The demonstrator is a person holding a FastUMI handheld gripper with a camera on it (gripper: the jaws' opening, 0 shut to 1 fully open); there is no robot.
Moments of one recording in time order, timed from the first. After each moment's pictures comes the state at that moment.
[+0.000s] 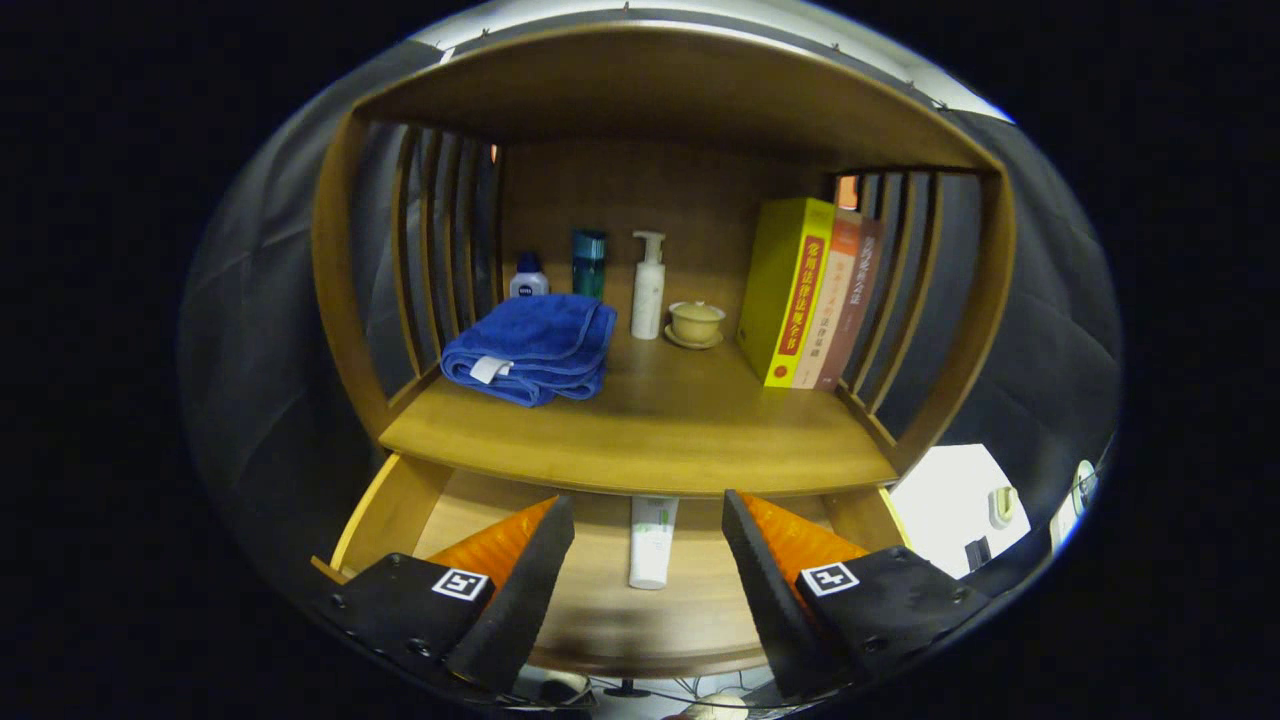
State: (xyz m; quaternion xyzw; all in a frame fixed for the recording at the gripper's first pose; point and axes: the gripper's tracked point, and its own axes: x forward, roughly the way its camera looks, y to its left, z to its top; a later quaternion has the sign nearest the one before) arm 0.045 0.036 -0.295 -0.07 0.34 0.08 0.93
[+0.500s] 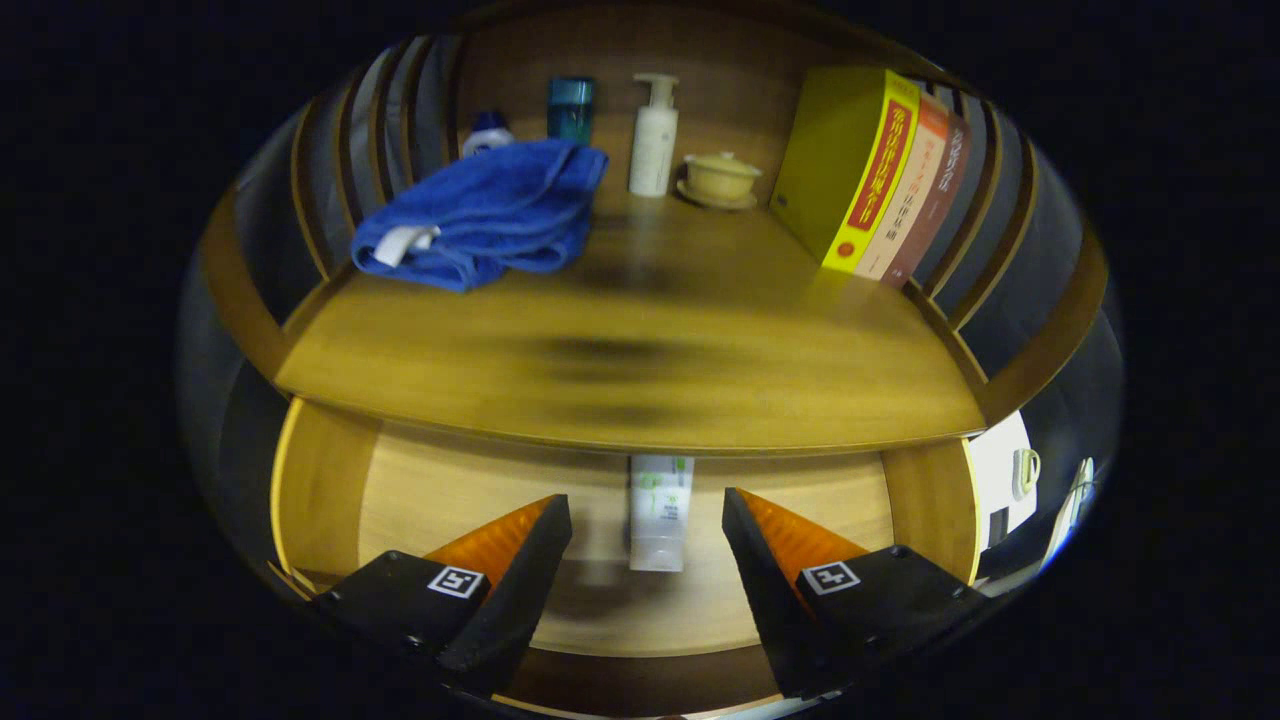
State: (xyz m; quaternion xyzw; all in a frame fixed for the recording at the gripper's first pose) arm 0.034 0.024 -0.434 -0.10 0.52 0.06 0.84
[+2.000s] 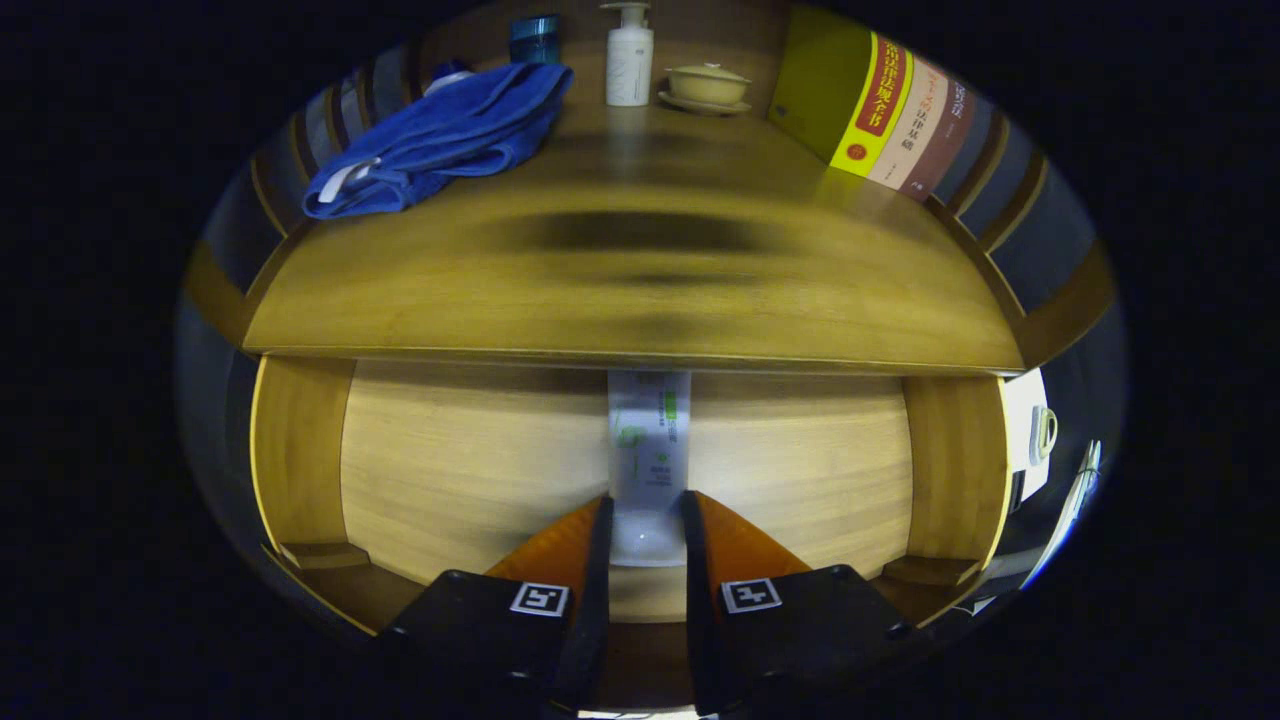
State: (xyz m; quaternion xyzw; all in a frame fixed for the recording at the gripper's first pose) arm 0.001 -0.003 -0.443 -0.05 0.59 0.05 0.80
